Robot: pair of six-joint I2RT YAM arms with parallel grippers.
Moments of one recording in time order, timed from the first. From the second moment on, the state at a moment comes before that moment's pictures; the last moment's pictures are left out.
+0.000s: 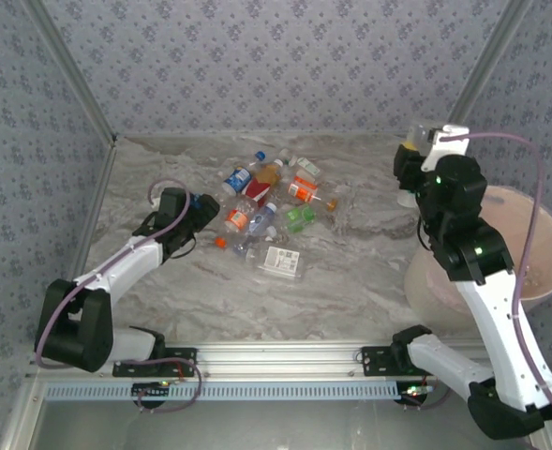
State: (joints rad) left arm -0.31 1.32 0.75 -0.17 -0.05 -0.97; right arm 0.35 0.92 1.35 -0.60 0.47 0.12
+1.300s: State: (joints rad) left arm -0.34 1.40 0.84 -0.19 0.01 -0.95; right arm -0.15 0.74 0.86 -0.61 0.73 0.17
